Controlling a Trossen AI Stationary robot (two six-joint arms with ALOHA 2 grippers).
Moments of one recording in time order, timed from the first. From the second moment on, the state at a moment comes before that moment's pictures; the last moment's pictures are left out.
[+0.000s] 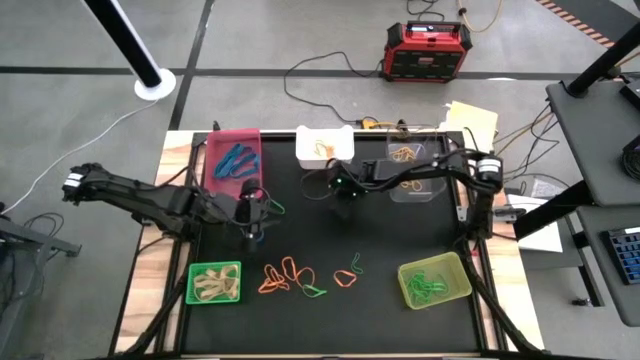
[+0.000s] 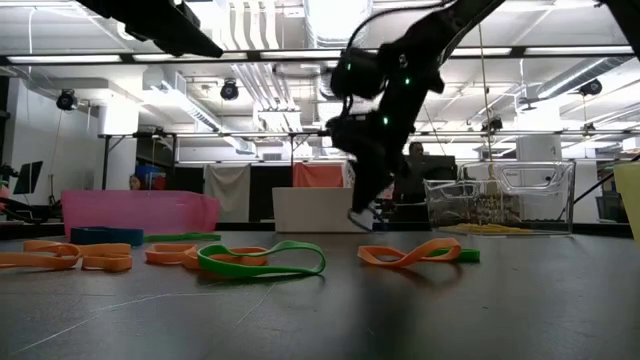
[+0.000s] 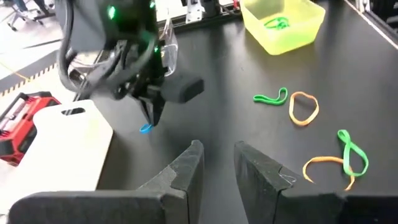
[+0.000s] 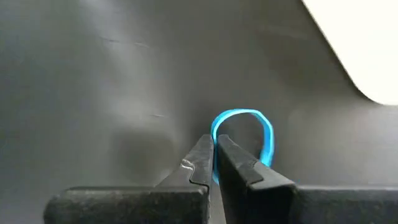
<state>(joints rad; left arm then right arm) -0.21 0.96 0.75 -0.31 -0.31 0.09 -0.24 1.89 1.25 -0.45 0.07 0.23</state>
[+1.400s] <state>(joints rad) -0.21 1.18 0.44 0.44 -0.30 0.05 -0.01 1.83 1.20 0.28 -0.32 0.00</state>
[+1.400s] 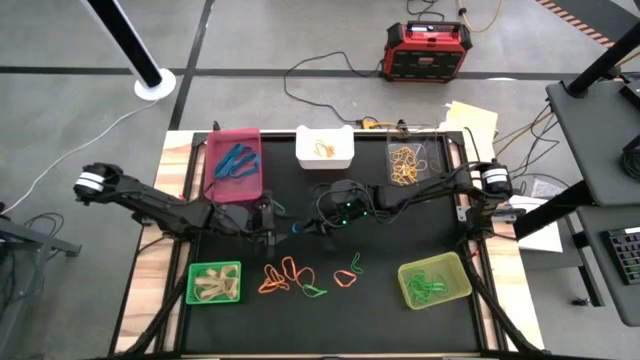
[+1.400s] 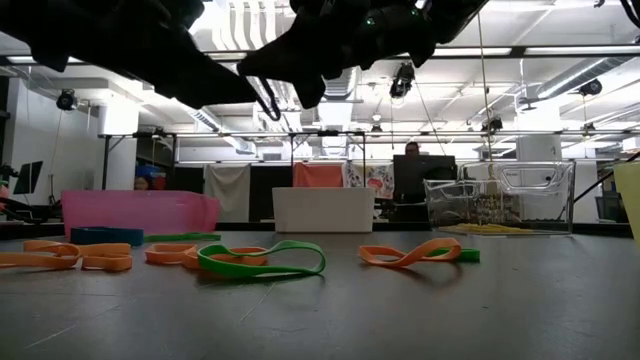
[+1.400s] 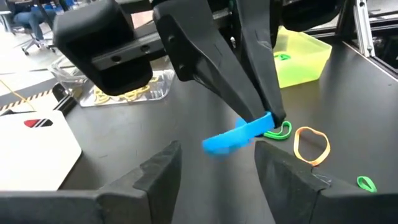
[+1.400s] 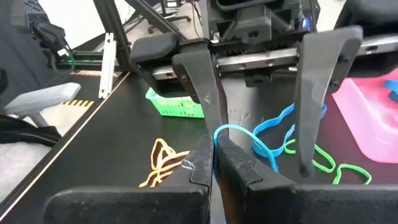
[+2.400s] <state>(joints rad) -0.21 1.18 0.44 0.39 -0.34 0.04 -0.02 1.83 1.20 0.24 -0.18 0.03</state>
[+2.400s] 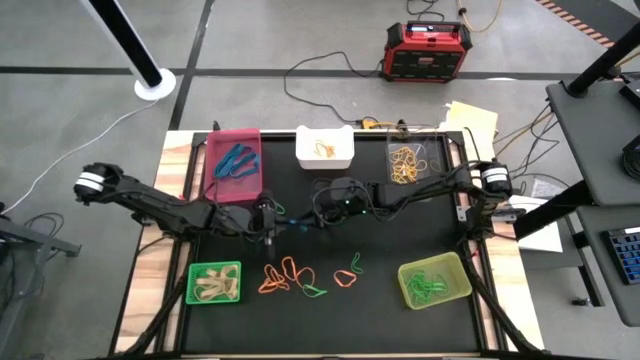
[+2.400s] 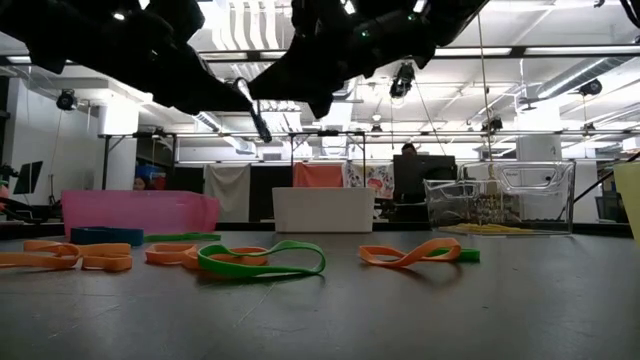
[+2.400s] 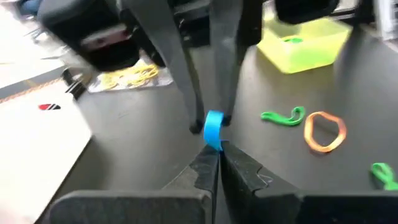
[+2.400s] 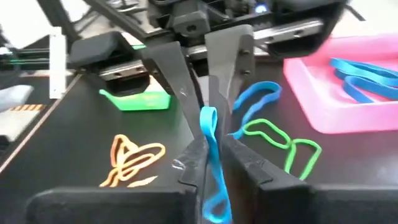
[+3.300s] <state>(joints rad) 0.27 1.14 0.79 -0.94 -0.83 -0.50 -0.08 1.83 1.20 0.14 0.12 0.20</state>
